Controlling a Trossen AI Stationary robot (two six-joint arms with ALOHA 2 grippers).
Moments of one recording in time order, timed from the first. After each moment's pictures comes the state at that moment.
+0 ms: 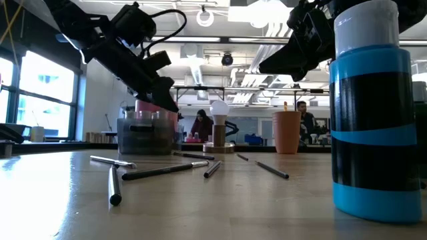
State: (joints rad) left arm 0.23 1.37 0.60 0.27 -0.52 -0.03; right arm -0.04 1.20 0.49 0.41 0.08 0.08
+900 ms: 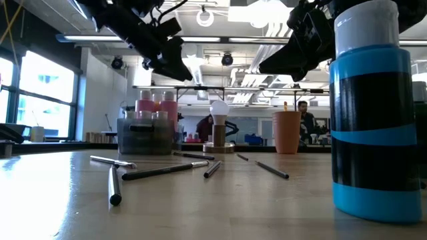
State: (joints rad) left arm 0.23 1.29 0.83 0.01 -0.38 0.00; right arm -0.04 1.20 0.49 0.41 0.08 0.08
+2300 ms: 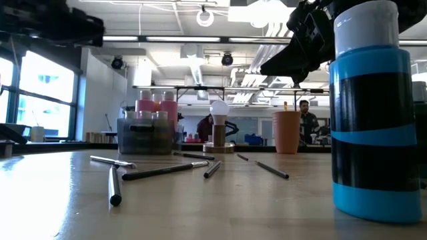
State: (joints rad) left arm -0.01 0.35 0.31 -0.09 0.15 0.34; right arm -0.04 1.20 0.49 0.39 0.05 0.10
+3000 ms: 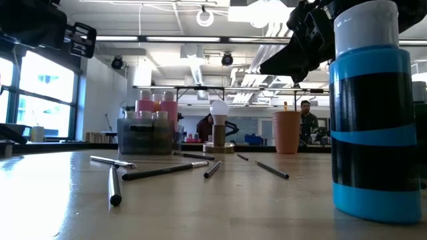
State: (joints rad) left arm -0.01 0.32 0.25 -0.10 0.52 0.15; right arm -0.04 1.20 0.49 0.40 0.05 0.10
